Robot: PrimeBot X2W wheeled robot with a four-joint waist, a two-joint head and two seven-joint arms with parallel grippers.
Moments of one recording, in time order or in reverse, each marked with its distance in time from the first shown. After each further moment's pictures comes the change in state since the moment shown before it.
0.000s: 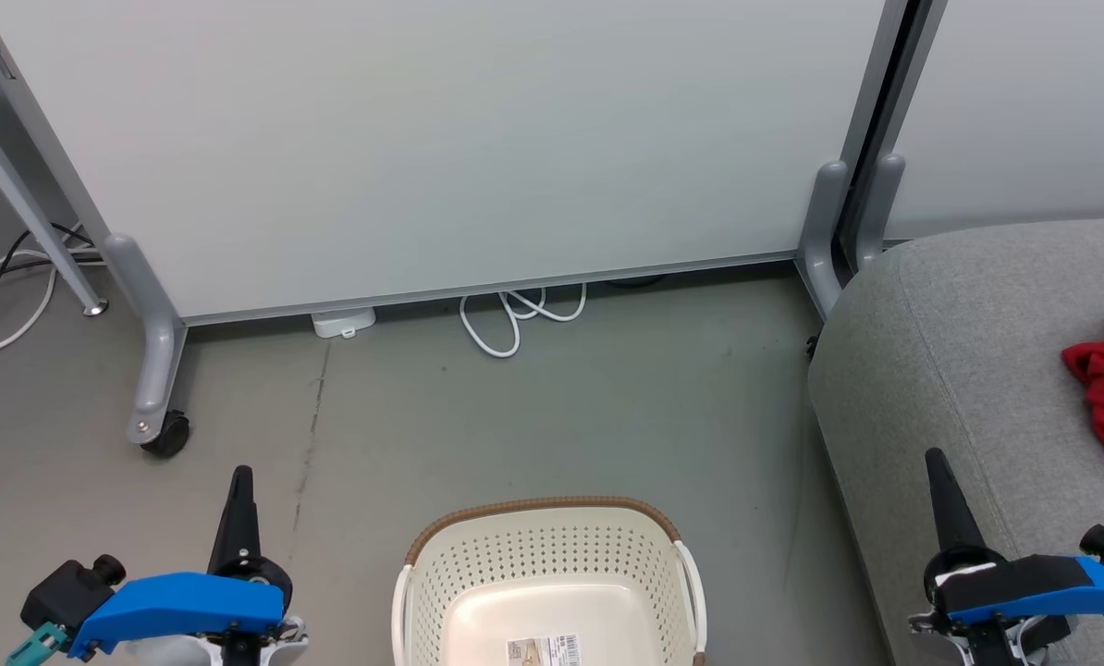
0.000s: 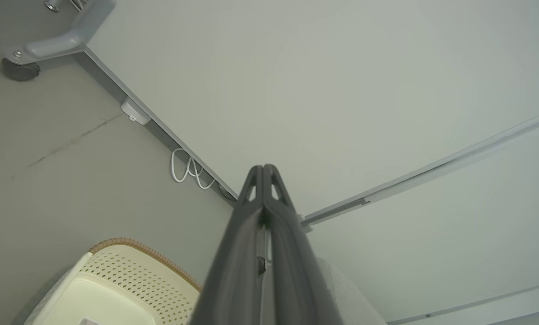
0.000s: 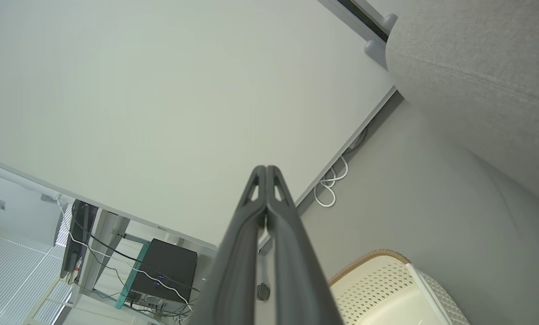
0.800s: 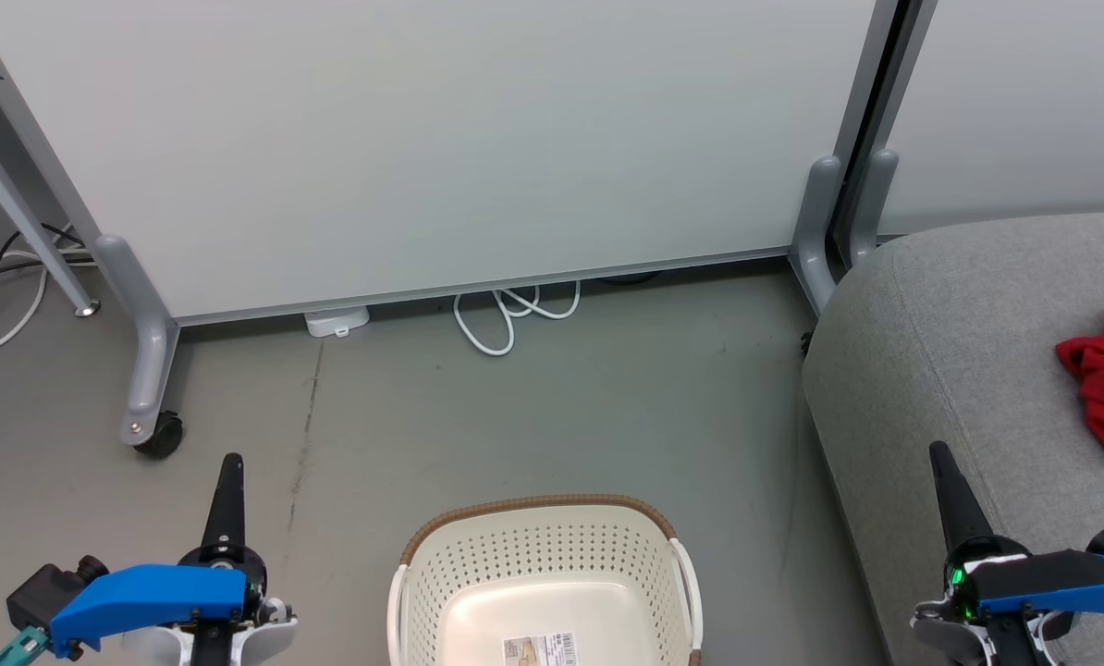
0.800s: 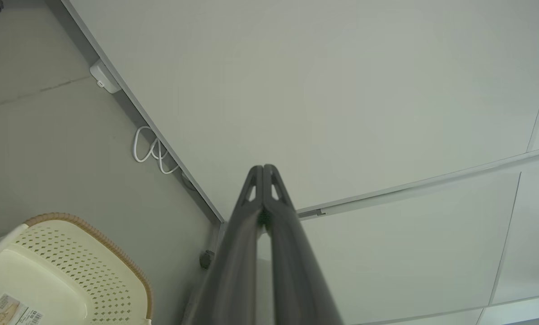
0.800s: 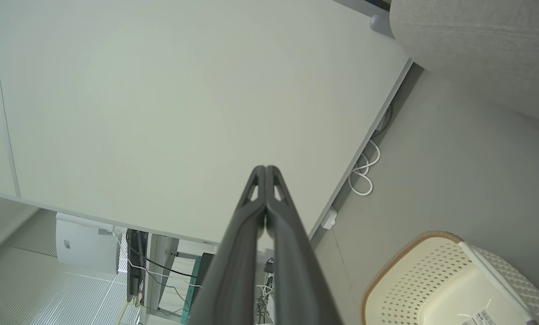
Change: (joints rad) left arm -0.016 0.000 0.032 -0.017 -0.238 -0.003 0.061; right arm -0.006 0.000 -0.014 -0.014 0.243 0.000 0.061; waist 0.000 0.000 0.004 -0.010
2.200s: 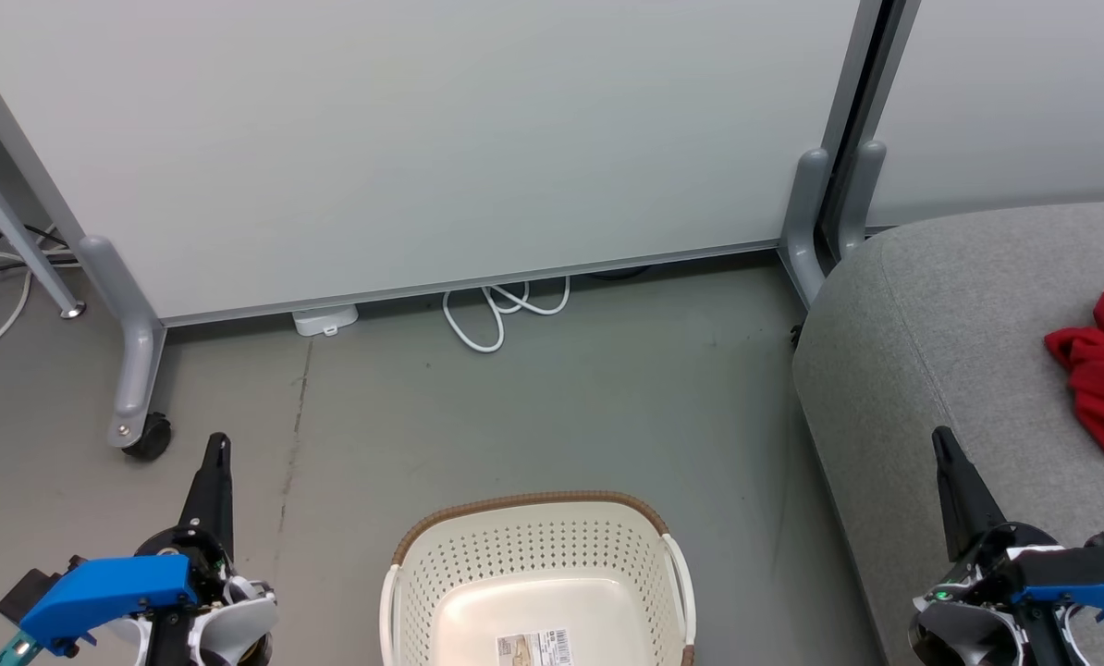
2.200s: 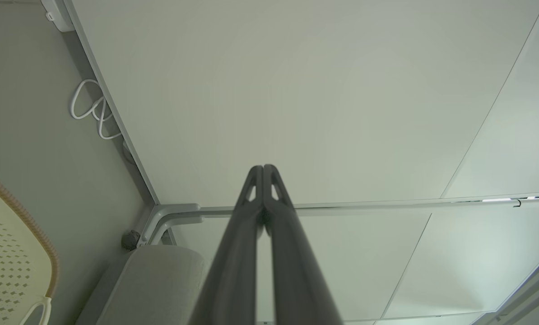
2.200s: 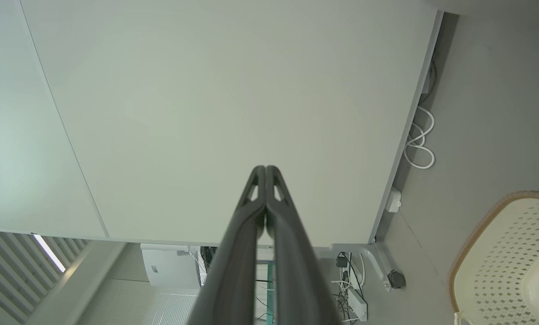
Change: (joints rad) left arm -0.021 0.000 0.045 -0.022 -0.317 -0.008 0.082; right arm -0.011 -0.001 -0.017 -0.022 0.326 0.000 0.086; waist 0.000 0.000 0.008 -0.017
